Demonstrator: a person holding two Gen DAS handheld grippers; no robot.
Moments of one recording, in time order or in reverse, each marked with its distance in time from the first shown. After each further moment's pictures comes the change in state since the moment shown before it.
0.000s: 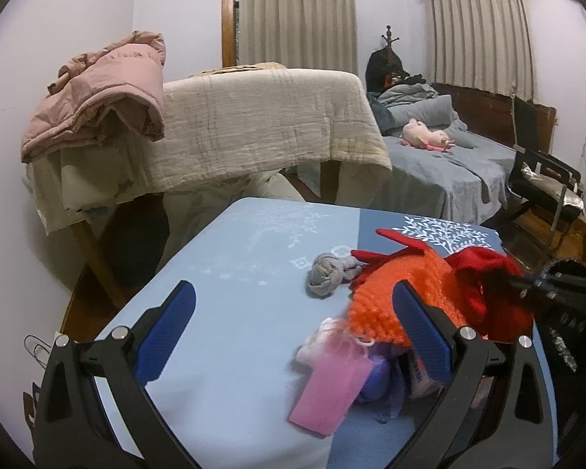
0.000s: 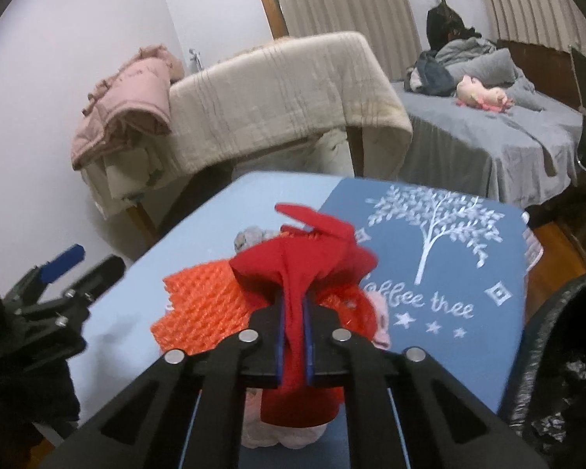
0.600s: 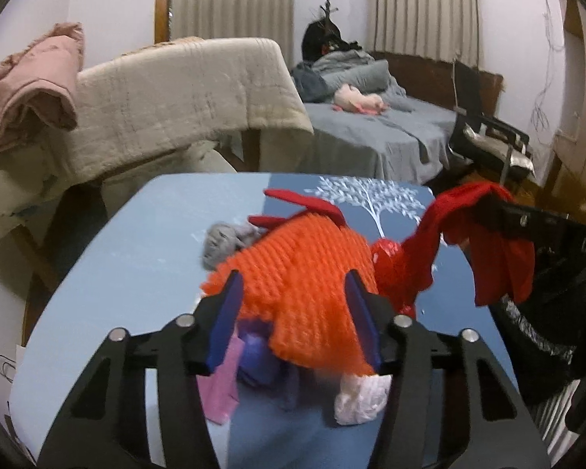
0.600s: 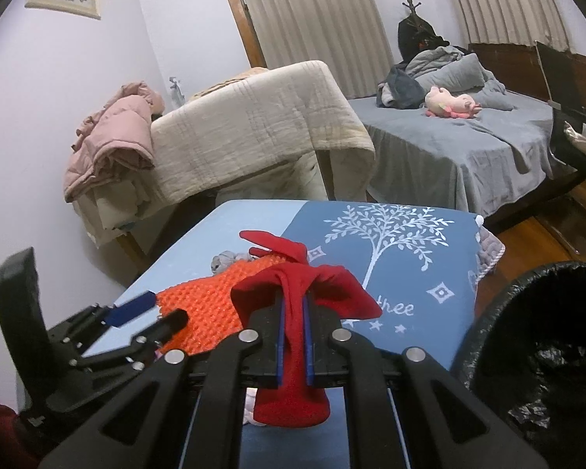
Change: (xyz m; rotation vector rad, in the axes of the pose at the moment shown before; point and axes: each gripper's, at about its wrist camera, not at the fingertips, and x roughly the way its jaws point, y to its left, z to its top) left arm 0.018 -0.071 -0.018 0.099 0.119 -0.216; right arm -0.047 -0.035 0.002 0.068 -0.062 -0.047
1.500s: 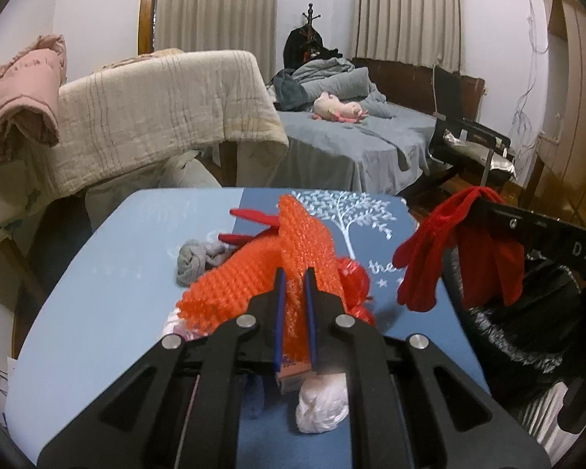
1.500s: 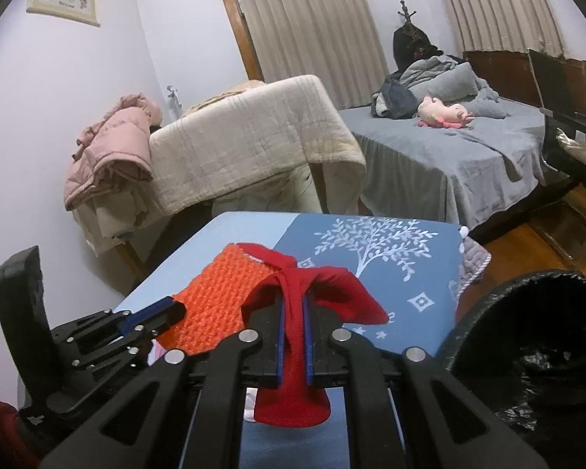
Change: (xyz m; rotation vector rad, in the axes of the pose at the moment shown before) left arm -0.015 -0.018 0.018 0.011 -0.031 -0.066; right arm -0.028 -0.010 0.006 0.001 -0.043 -0.022
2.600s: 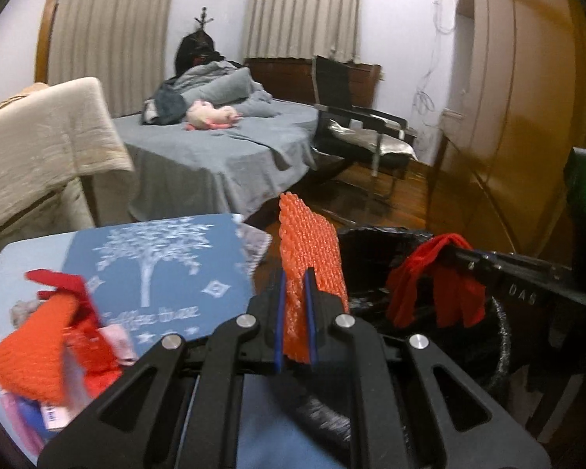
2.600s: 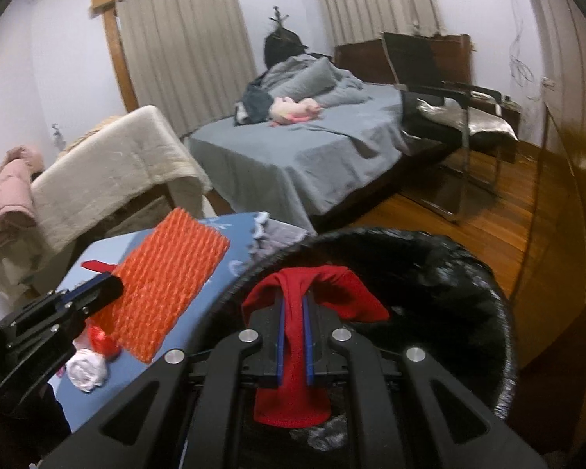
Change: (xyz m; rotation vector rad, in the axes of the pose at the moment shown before) left arm 0.038 -0.186 0.020 0.158 0.005 -0.361; right arm -0.105 -0.165 -0.037 0.214 -0.022 -0.411
